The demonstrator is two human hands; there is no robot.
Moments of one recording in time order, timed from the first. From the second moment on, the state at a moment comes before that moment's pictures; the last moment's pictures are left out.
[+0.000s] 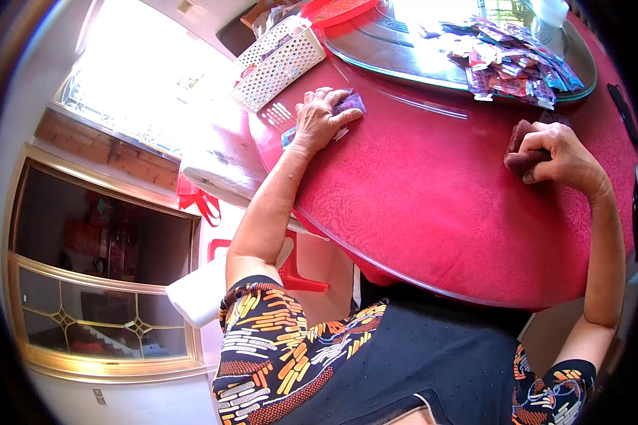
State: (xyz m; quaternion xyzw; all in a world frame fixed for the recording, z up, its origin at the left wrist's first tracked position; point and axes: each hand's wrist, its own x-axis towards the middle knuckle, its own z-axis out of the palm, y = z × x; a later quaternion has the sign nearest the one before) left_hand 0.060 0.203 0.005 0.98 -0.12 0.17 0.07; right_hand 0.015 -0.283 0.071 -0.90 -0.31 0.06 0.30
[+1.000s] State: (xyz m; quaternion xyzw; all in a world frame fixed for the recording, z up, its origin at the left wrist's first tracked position) left_hand 0.001 0.212 0.004 0.98 -0.09 0.18 0.04; right_hand 0.023 -0.286 0.058 -0.89 -0.32 0.06 0.31
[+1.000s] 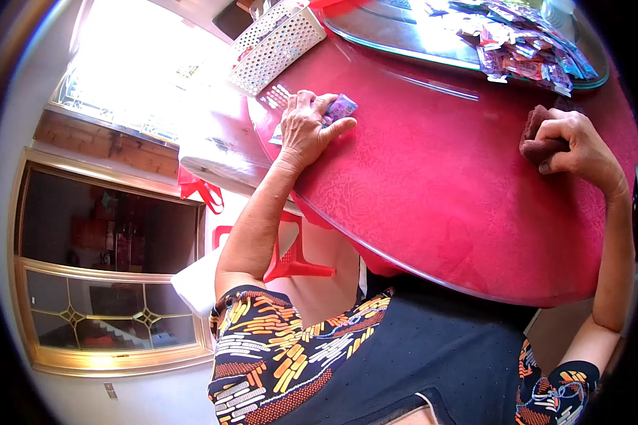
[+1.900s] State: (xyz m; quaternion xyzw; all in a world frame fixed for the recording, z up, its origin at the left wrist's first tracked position) left_hand 0.011 0.236 0.022 0.64 0.08 0.30 0.70; right_hand 0.024 -0.285 0.063 -0.89 -0.33 0.08 0.32
